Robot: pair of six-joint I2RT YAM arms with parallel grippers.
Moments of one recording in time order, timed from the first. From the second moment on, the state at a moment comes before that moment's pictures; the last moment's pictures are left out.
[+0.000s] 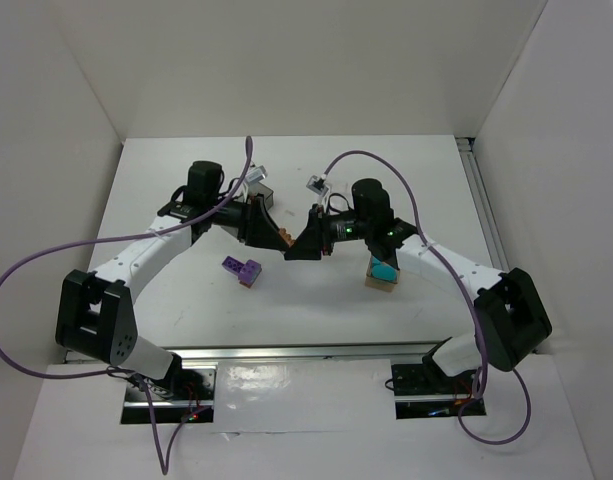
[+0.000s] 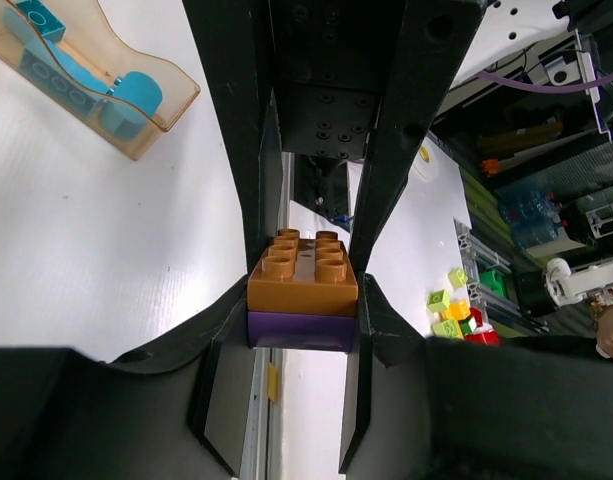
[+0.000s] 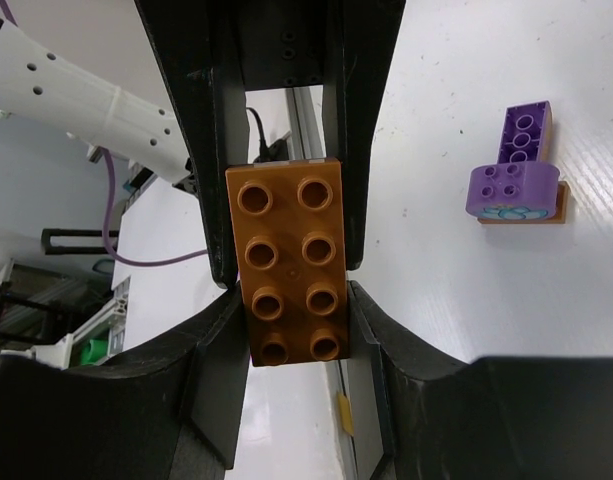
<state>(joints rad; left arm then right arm) -0.29 1.48 1.09 -0.20 1.33 -0.16 0.59 1.43 0.95 0.18 -0.94 0.49</state>
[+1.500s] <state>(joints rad) -0.27 1.47 1.09 -0.21 1.32 -0.16 0.49 1.40 0.95 0.15 -1.00 0.47</state>
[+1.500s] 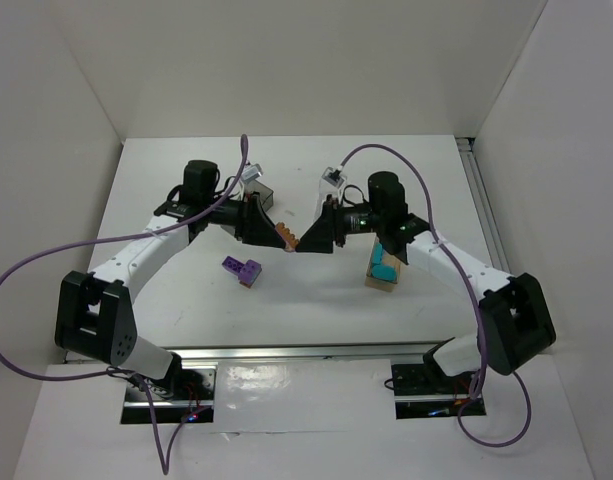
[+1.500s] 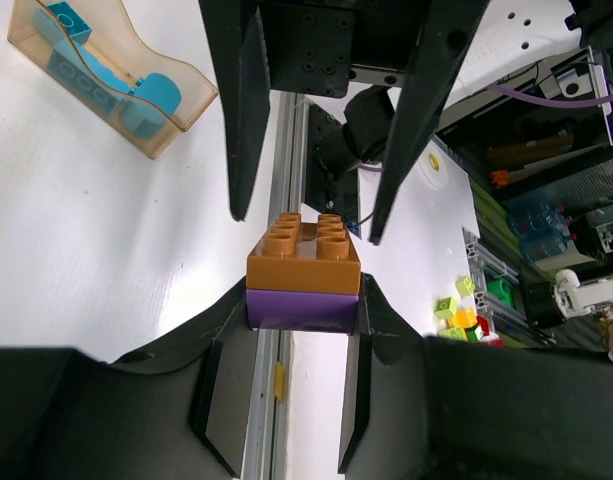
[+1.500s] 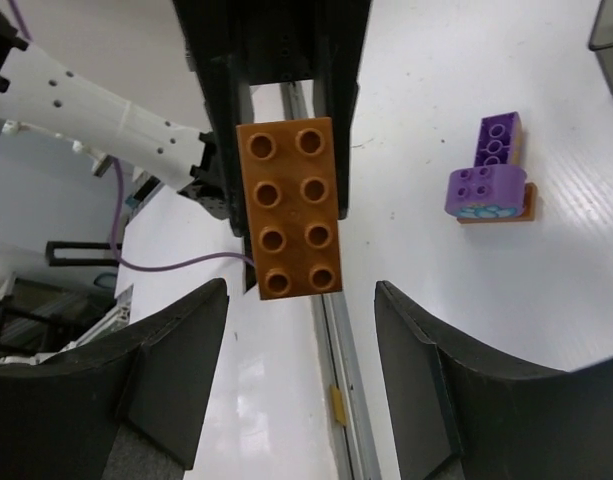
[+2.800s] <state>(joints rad) -0.26 1.46 1.09 -0.21 1.33 -0.16 0.53 1.51 1.02 0.32 -1.08 0.60</state>
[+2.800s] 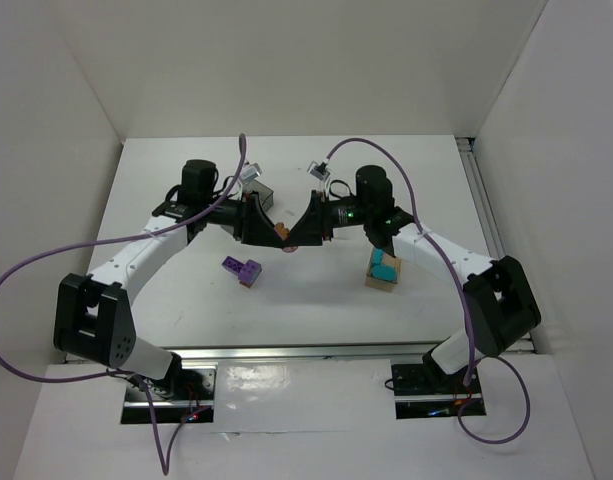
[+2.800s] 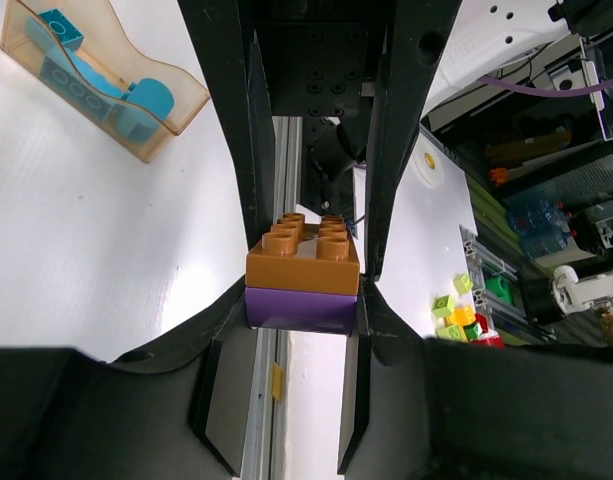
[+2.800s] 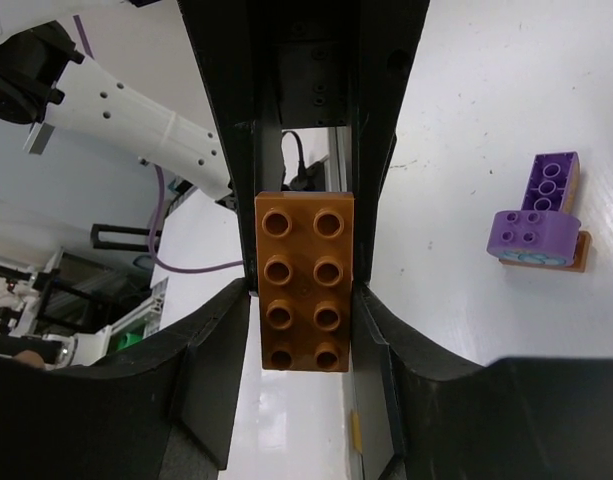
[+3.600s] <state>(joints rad) -0.24 1.46 1.10 -0.27 1.08 -0.20 0.39 1.42 0.97 0.12 -0.48 0.64</state>
